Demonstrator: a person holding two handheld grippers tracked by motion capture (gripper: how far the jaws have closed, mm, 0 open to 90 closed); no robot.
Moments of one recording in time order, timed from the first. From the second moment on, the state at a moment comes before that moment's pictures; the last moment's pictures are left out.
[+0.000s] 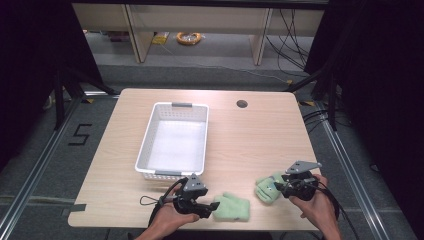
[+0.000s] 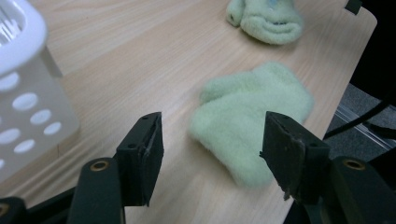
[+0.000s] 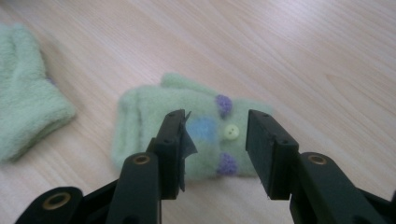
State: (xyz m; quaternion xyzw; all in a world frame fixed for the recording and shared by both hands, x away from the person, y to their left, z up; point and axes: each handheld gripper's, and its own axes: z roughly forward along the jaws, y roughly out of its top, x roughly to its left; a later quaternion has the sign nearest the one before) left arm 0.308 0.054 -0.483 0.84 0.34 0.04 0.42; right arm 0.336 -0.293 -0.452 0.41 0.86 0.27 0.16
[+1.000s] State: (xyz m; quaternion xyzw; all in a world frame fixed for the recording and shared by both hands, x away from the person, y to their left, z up) left arm 0.303 0.064 -0.481 0.83 0.35 0.03 0.44; right arm 0.338 -0.281 -0.450 0.42 0.84 0.32 0.13
